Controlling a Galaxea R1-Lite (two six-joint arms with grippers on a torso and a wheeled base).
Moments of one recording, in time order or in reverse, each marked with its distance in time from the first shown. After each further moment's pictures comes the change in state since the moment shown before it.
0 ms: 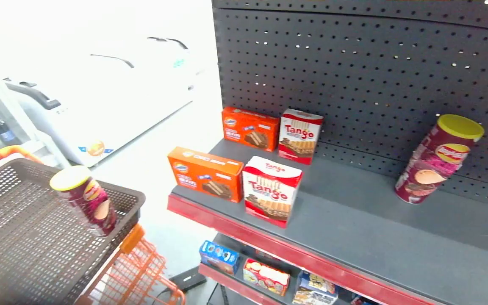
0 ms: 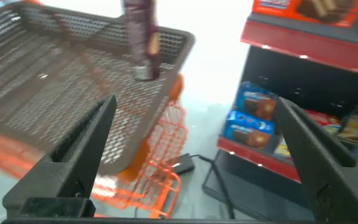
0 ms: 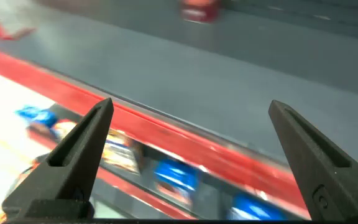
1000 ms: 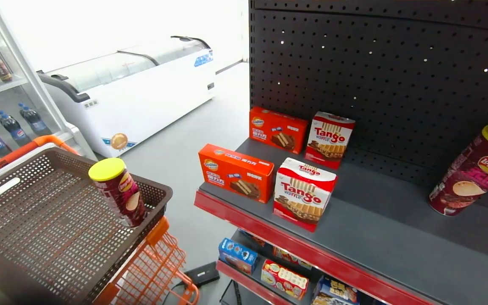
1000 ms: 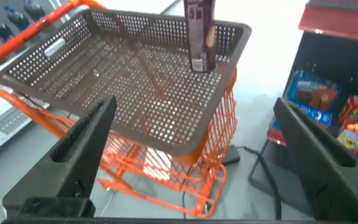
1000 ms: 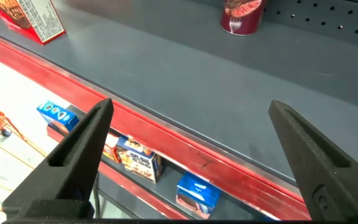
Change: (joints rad) left arm 0.002 0.097 -0.127 0.083 0.043 0.143; right arm 0.000 0.000 0.000 0.000 0.000 0.000
